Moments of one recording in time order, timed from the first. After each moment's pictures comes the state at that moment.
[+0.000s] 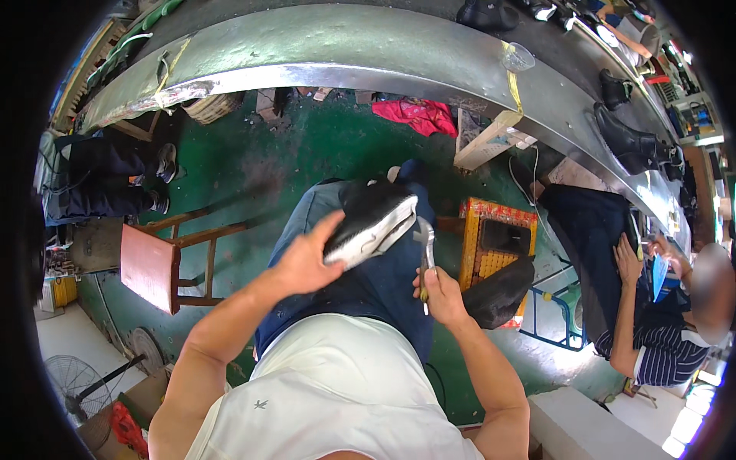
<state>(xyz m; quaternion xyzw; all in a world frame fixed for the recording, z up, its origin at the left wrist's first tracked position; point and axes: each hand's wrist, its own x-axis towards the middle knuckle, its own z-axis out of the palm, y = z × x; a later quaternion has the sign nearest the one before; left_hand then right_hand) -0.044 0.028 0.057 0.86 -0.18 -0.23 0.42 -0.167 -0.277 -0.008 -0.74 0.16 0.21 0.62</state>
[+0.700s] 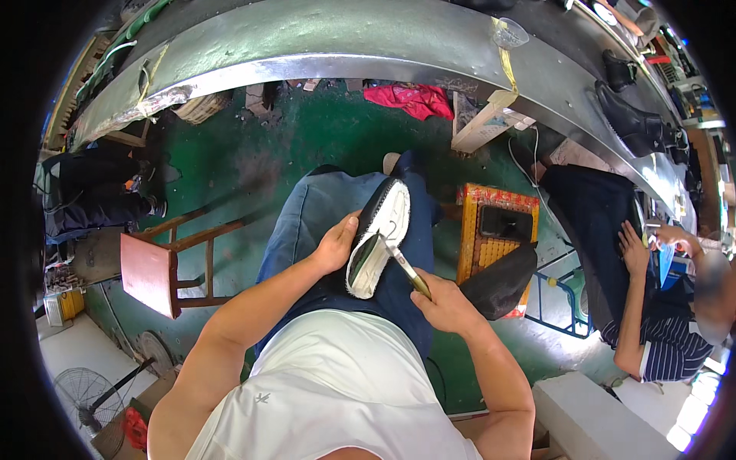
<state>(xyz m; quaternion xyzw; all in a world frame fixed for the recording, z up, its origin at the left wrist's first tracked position) -0.040 -0.035 -0.081 0.73 -0.11 -0.28 0.61 -0.160 -0.289 0.048 -0.86 0.01 0.29 0.43</state>
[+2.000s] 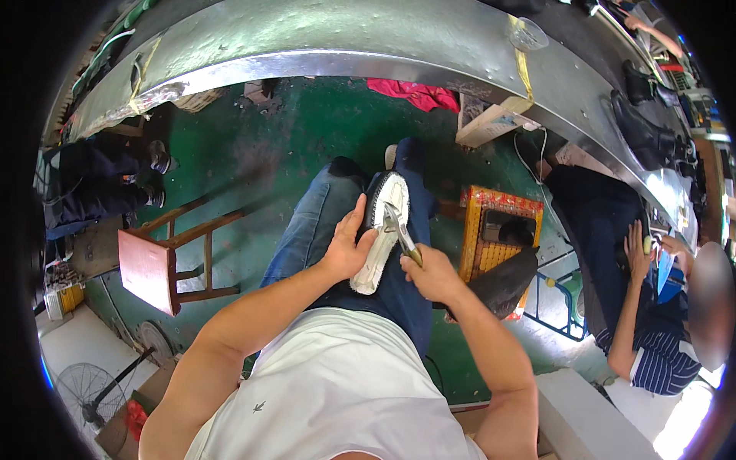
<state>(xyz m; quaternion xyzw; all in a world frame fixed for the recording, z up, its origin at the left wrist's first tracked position) -0.044 -0.059 -0.050 0.84 -0.07 -0.20 0.49 -0.091 -0.275 0.016 -0.80 0.13 0.32 0.48</state>
